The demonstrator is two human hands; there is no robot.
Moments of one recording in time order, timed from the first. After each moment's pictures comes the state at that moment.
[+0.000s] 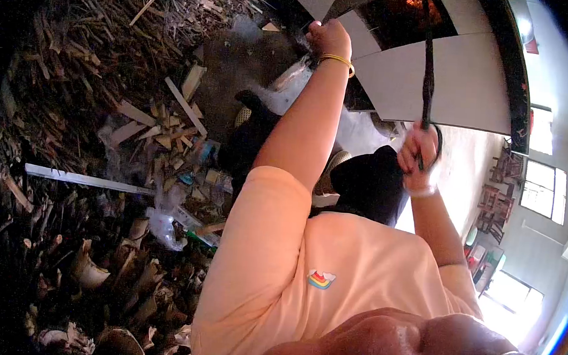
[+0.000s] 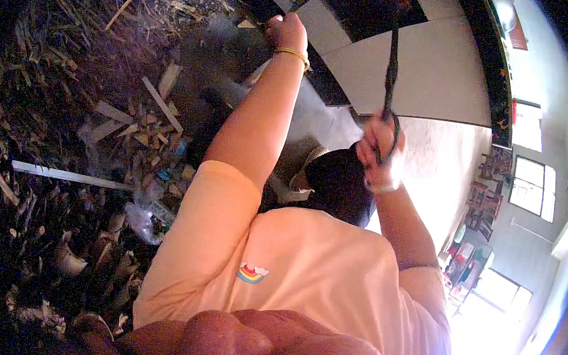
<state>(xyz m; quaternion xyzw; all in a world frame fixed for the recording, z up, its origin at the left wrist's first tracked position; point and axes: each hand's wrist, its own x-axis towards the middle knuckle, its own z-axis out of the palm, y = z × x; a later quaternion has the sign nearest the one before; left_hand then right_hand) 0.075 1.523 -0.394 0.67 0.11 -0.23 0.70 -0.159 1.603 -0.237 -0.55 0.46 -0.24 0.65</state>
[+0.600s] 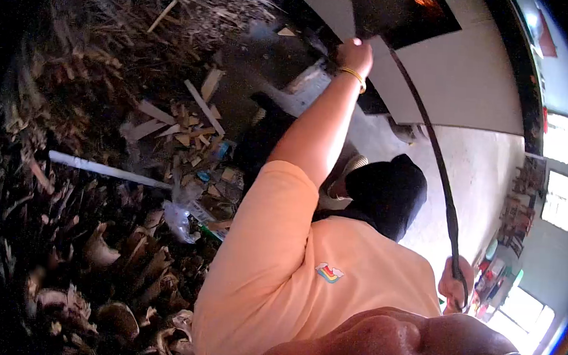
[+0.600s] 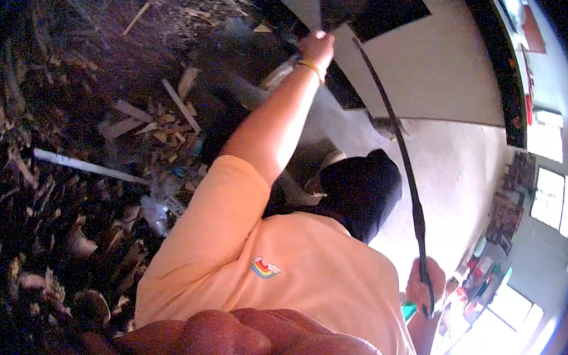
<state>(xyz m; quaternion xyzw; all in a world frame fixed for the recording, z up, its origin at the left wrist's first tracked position) 0.035 1.499 -0.410 0.73 -0.15 -0.29 0.60 -0.383 1.658 -0.107 -0.57 0.52 -0.03 0.63</state>
